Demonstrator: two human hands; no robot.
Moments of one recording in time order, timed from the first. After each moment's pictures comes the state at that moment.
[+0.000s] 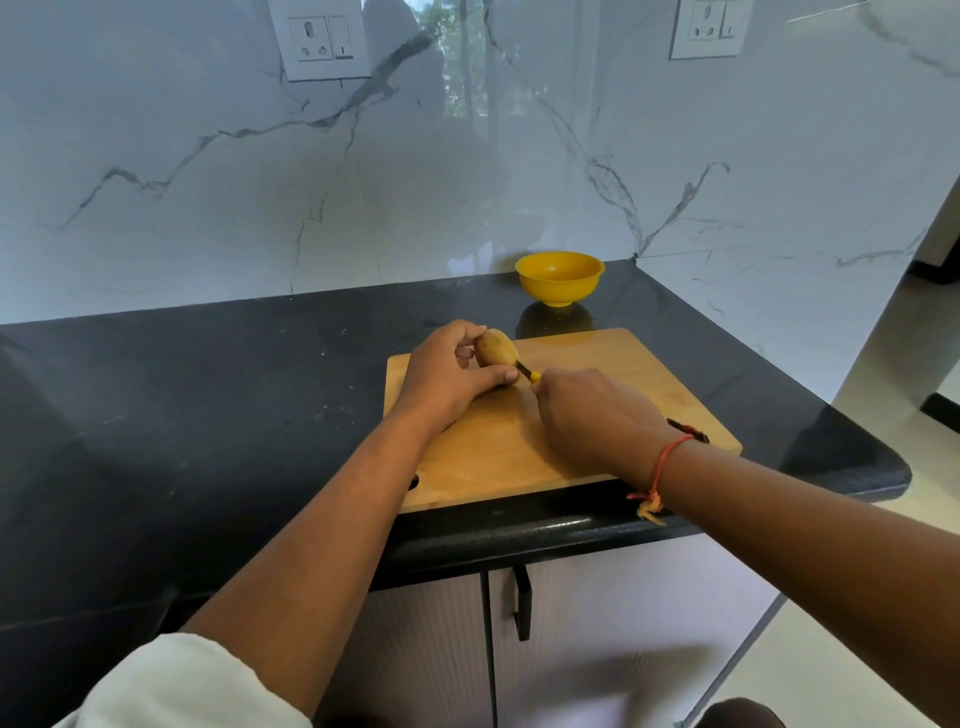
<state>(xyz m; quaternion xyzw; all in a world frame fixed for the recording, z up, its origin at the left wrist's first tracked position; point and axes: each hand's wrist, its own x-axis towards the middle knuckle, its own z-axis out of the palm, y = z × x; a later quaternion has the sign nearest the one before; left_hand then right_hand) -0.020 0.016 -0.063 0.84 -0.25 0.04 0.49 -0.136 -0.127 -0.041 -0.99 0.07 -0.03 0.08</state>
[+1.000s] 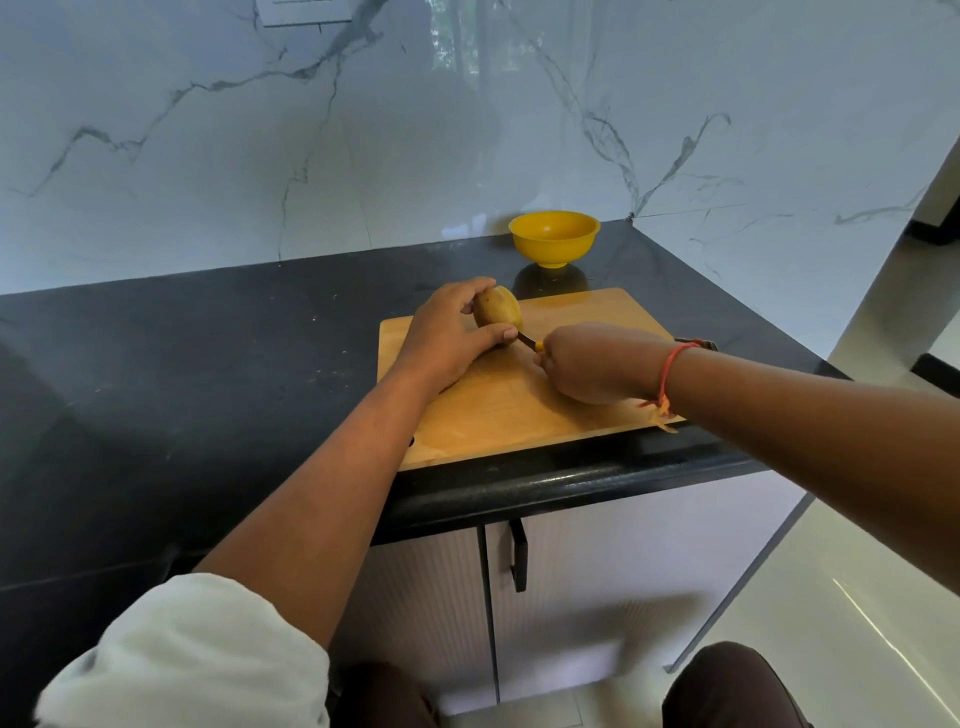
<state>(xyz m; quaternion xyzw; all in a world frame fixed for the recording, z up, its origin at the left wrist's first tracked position) -0.019 0.011 -0.064 0.86 -0.31 0.07 0.41 -0.123 -0.136 -0.026 -0.99 0.07 0.10 0.02</state>
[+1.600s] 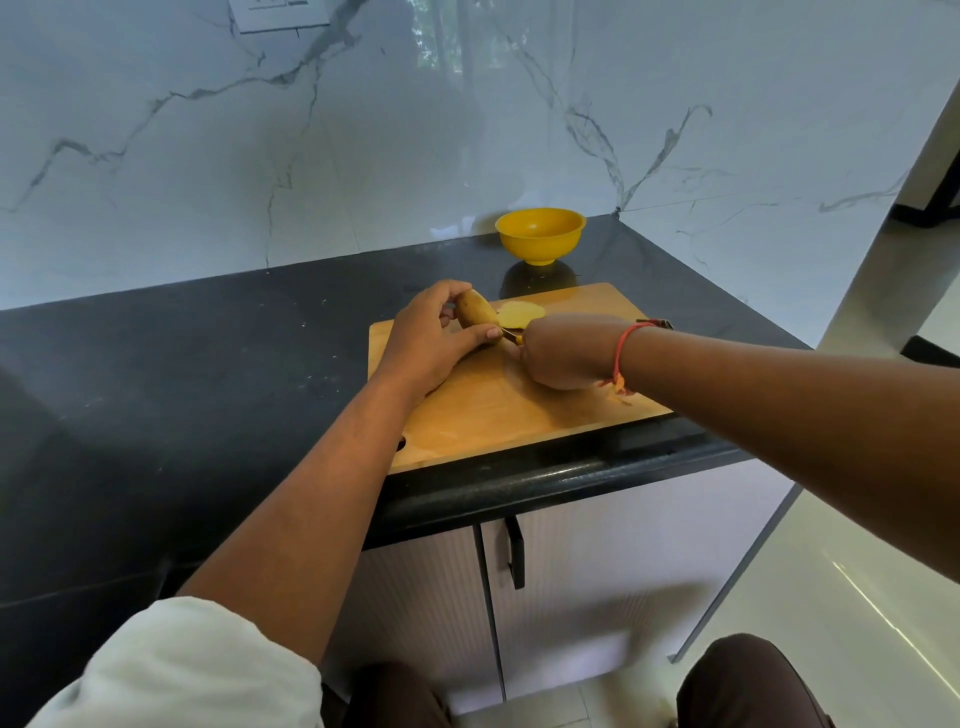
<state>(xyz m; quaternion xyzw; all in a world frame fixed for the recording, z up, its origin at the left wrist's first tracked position) -0.020 0.018 -0.064 0.84 -0.29 0.05 0.45 -0.119 -0.123 -0.016 -0.99 0.07 0.12 -0.02</state>
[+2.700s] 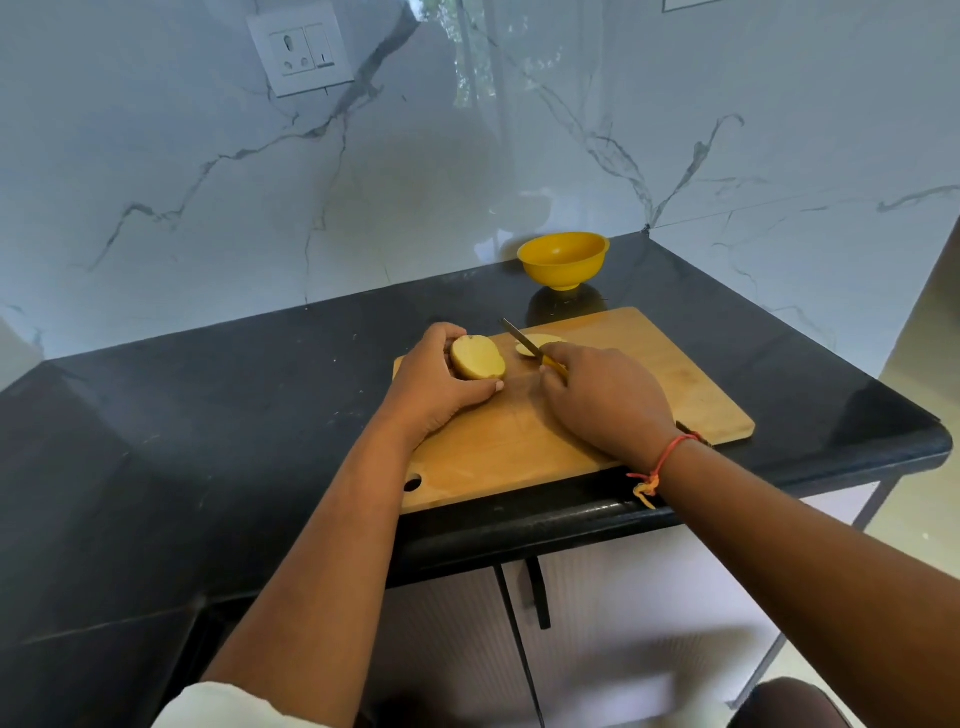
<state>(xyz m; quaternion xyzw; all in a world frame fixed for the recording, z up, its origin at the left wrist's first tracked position) -0.018 0.032 -0.063 0.88 -0.24 0.01 0.41 -0.130 -0.146 -0.062 -0.96 0.09 -0.20 0.20</state>
